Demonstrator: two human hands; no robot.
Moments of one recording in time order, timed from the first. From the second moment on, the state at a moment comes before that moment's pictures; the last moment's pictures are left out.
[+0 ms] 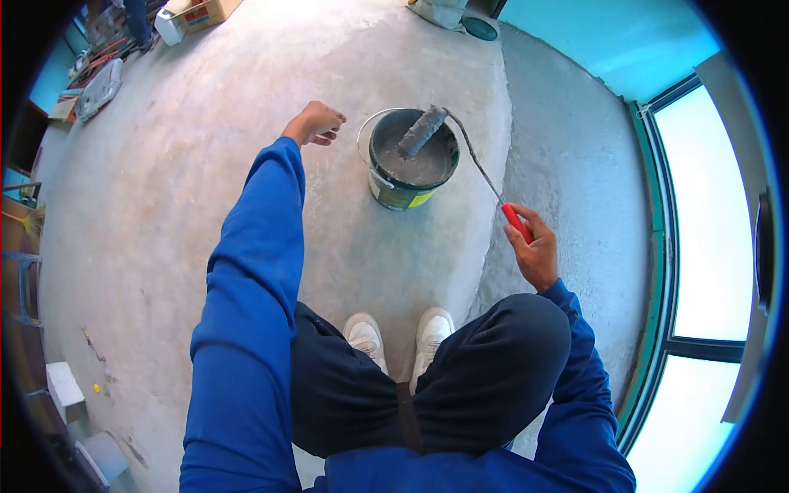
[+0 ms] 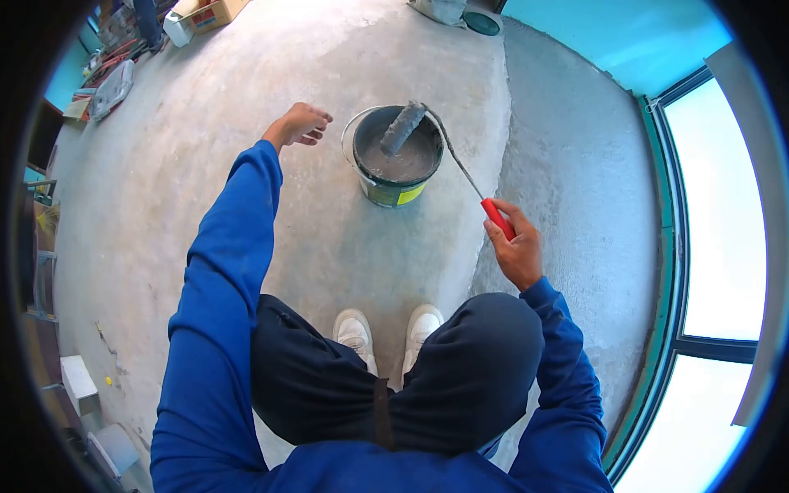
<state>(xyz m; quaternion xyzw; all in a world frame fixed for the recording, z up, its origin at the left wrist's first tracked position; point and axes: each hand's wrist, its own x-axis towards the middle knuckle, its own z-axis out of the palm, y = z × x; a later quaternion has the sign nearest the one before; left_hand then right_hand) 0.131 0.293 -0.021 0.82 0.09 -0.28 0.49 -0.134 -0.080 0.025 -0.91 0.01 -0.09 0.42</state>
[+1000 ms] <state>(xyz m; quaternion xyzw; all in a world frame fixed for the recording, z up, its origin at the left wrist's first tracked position) 0.163 0.337 -0.010 0.92 0.16 -0.27 0.25 -0.127 -0.088 0.005 -0.53 0.15 0.31 0.77</state>
